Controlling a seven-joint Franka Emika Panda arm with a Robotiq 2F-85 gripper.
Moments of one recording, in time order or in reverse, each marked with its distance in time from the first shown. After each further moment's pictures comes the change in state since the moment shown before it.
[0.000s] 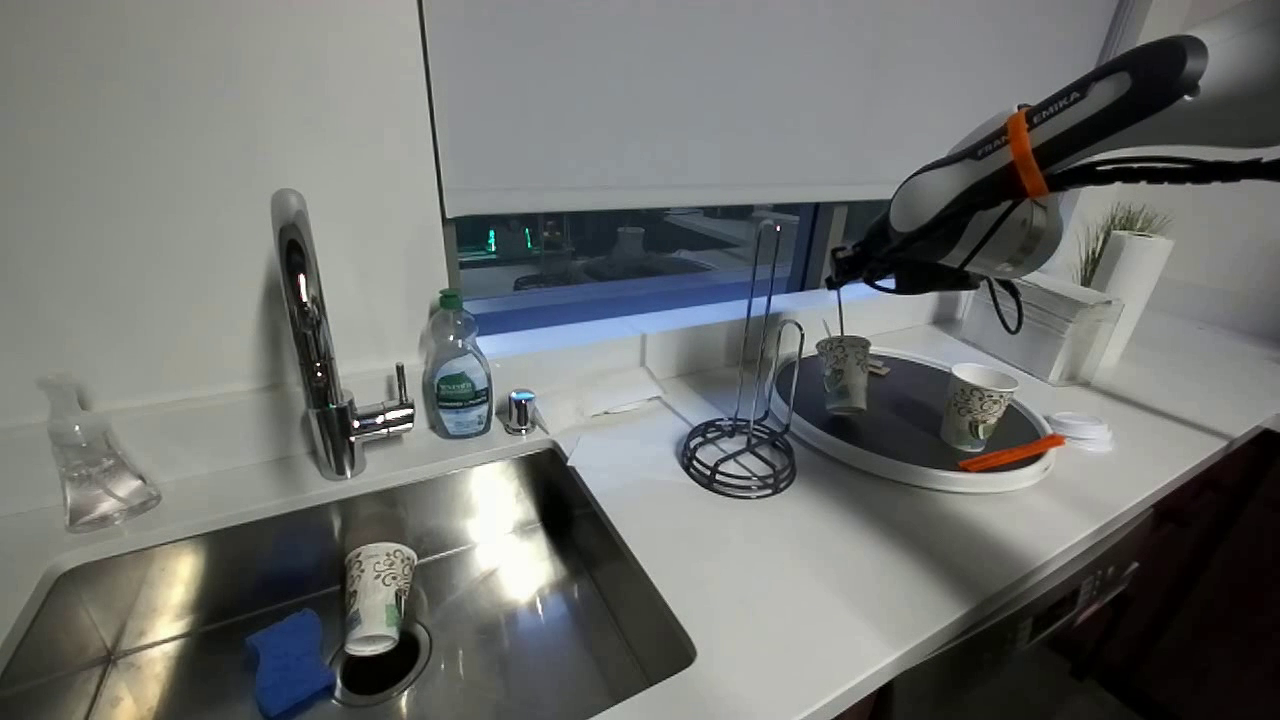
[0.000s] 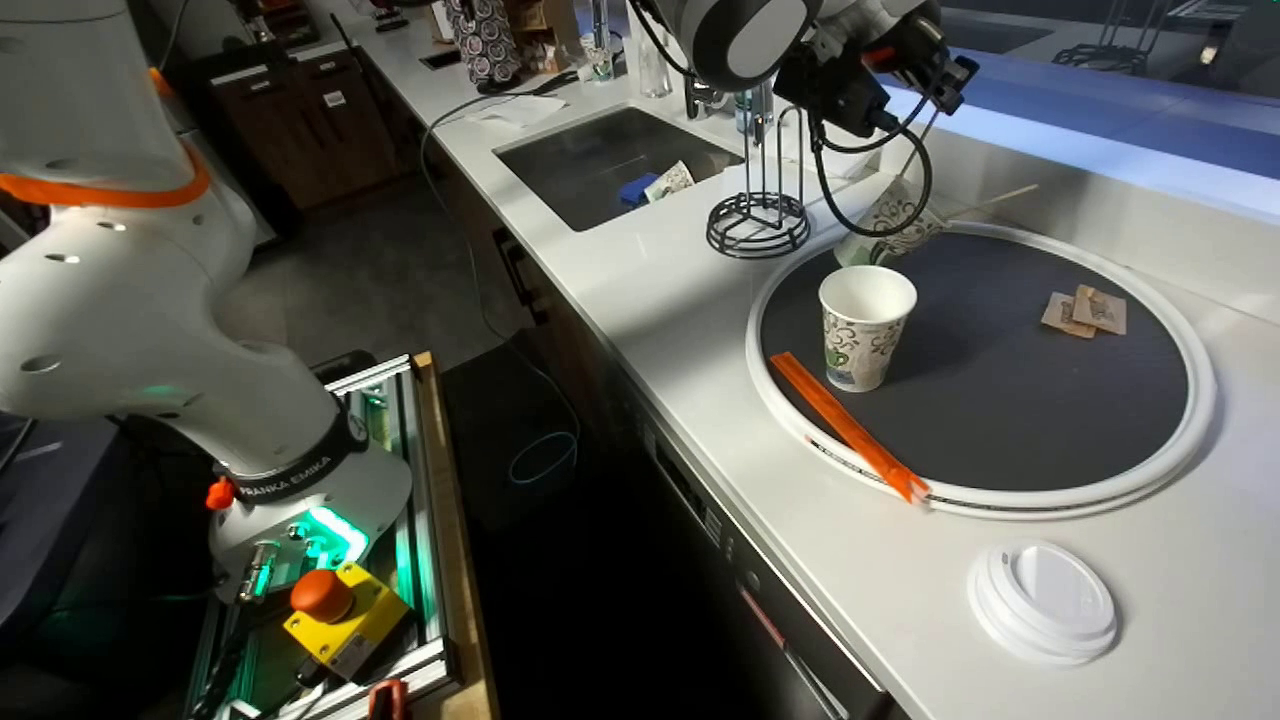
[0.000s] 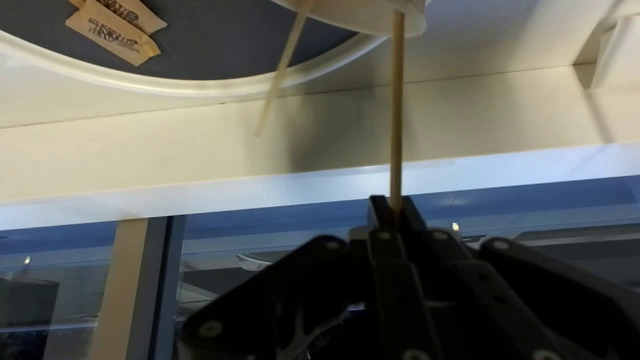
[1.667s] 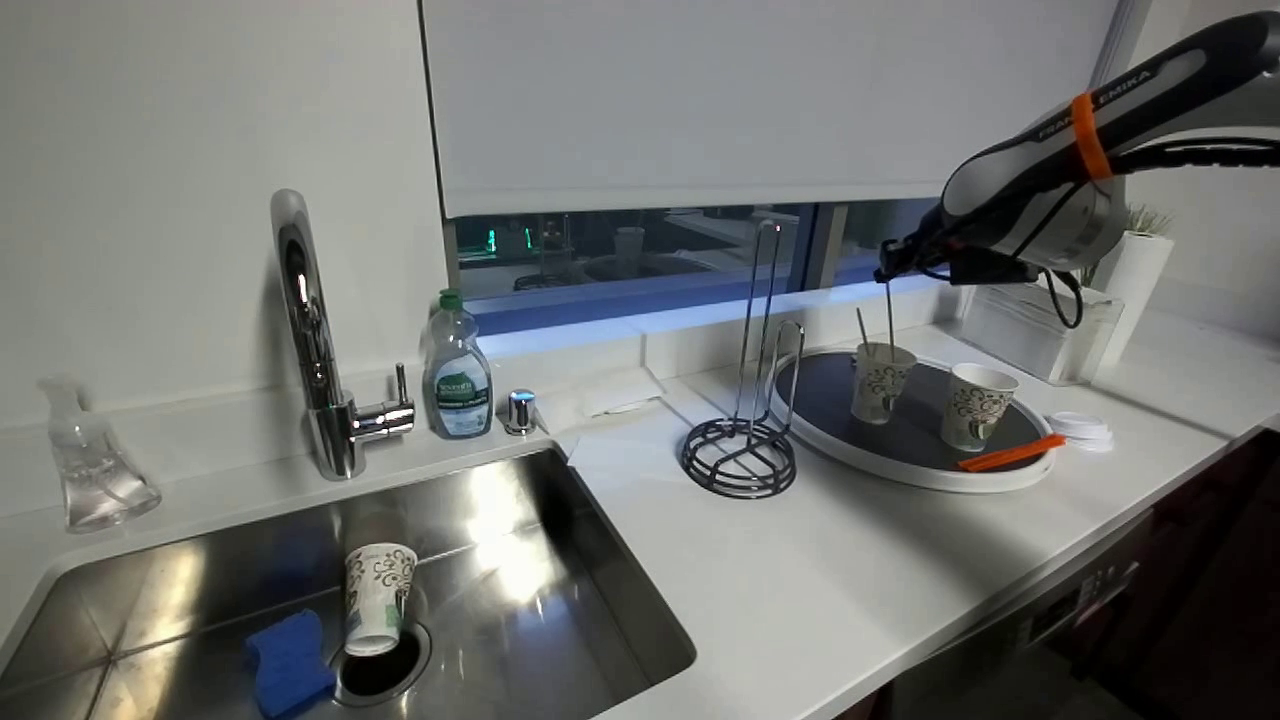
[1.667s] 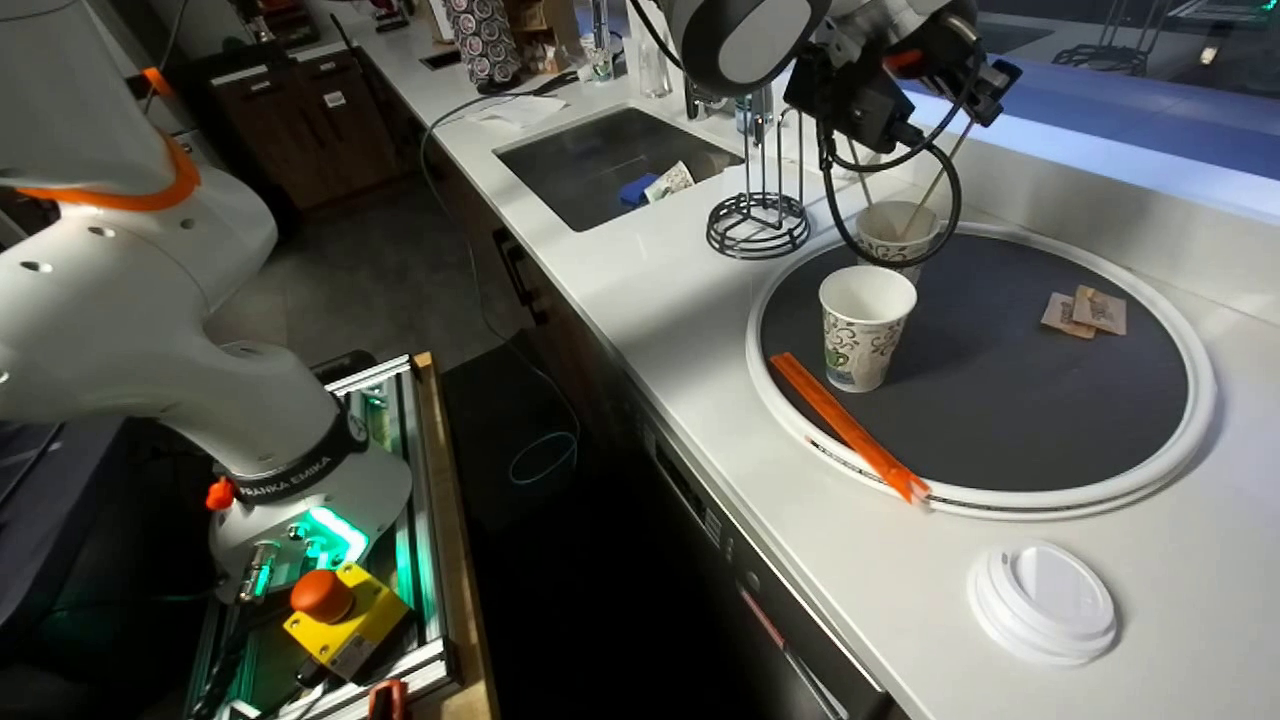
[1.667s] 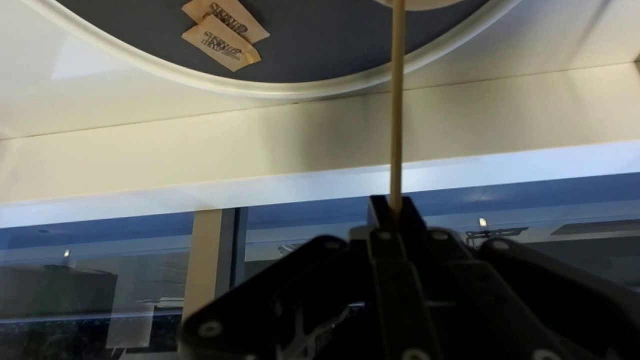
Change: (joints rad) arm -0.248 -0.072 0.154 -0.081 0.006 0.002 -0.067
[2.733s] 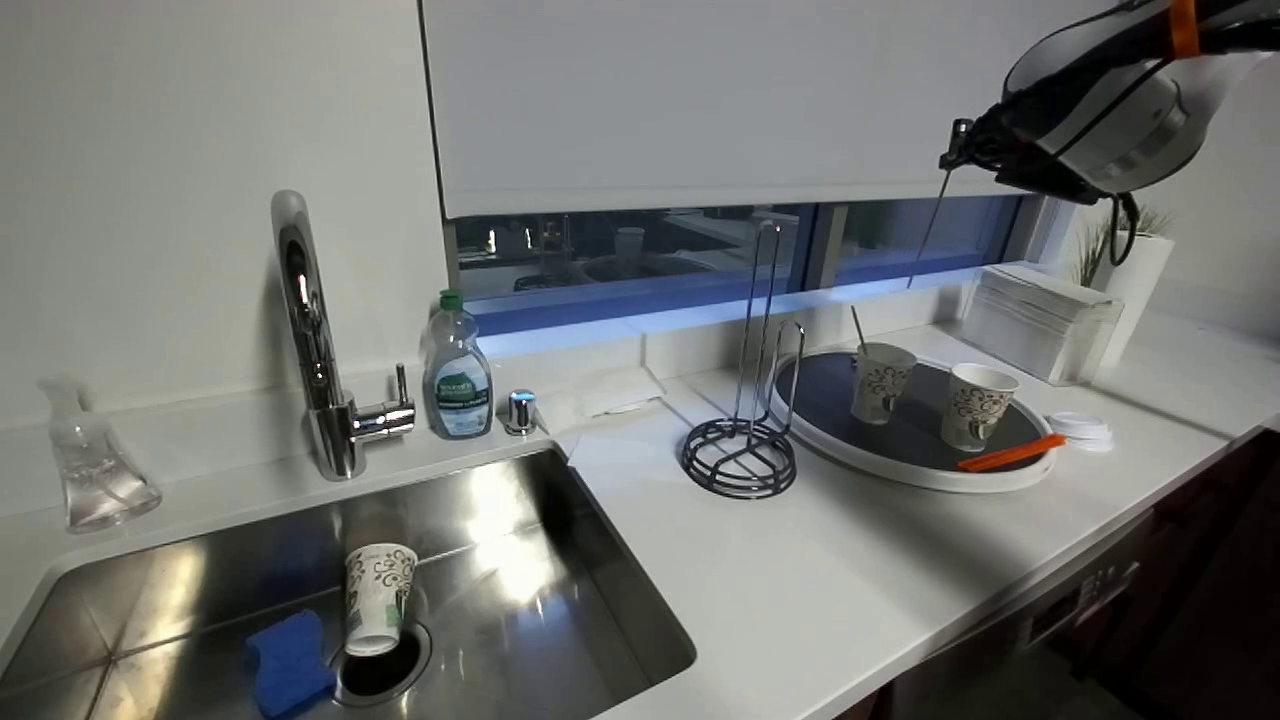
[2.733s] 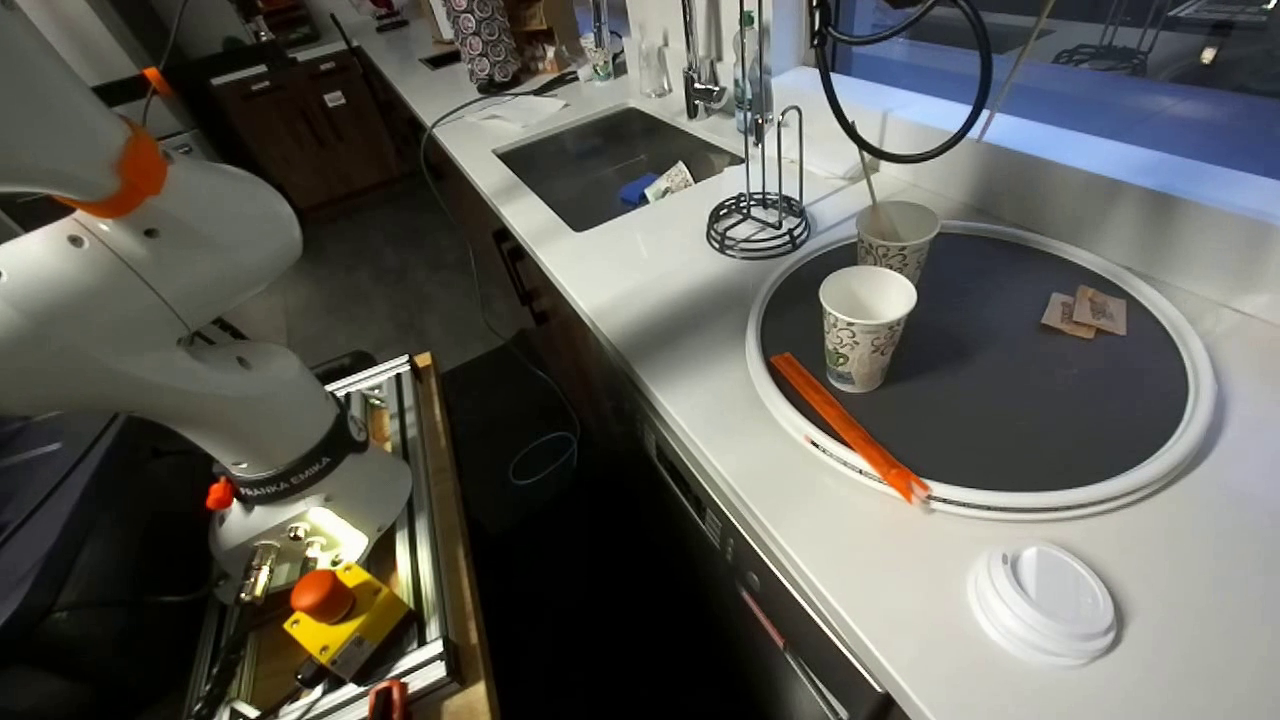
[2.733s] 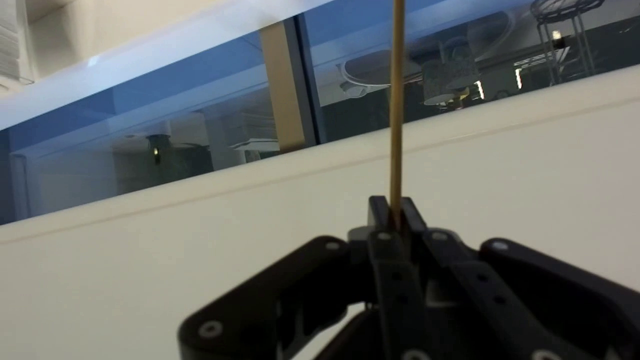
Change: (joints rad) arm -0.482 -0.142 0.457 0.006 0.233 0.183 -0.014
